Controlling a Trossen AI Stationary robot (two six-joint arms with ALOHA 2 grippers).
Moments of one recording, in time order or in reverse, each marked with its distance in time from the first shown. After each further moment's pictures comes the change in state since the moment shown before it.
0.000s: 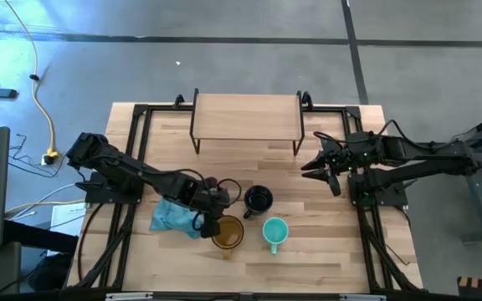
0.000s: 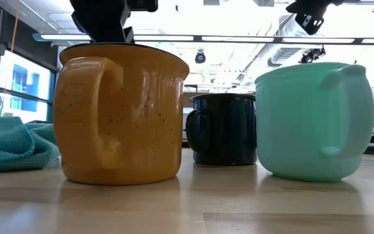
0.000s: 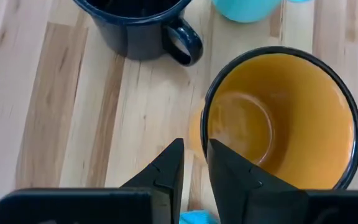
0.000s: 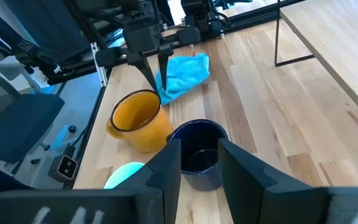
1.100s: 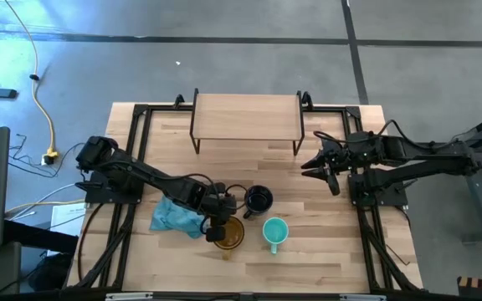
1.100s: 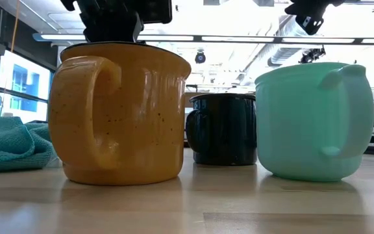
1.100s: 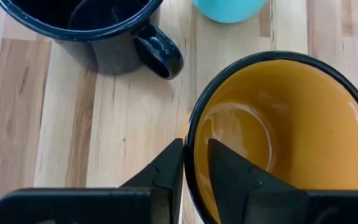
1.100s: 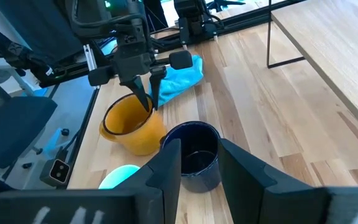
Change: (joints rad) left arm 0.002 0.097 0.002 0.118 0.047 0.066; right arm 0.000 0.000 0.000 0.000 0.030 0.000
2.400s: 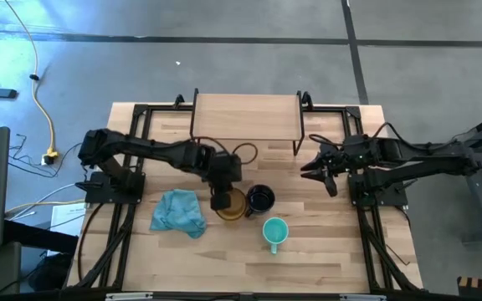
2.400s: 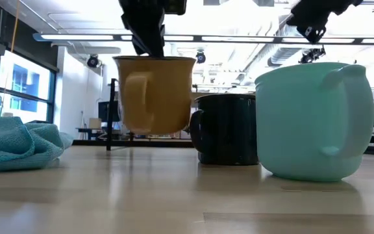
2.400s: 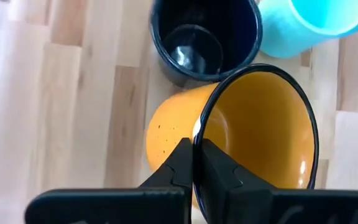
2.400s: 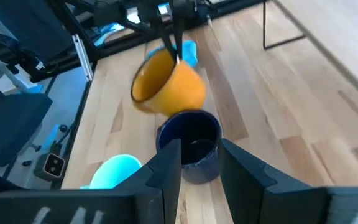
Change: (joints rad) left arm 0.255 -0.026 0.274 -0.360 0.099 0.196; right arm 0.000 0.000 -0.054 0.005 0.009 0.042
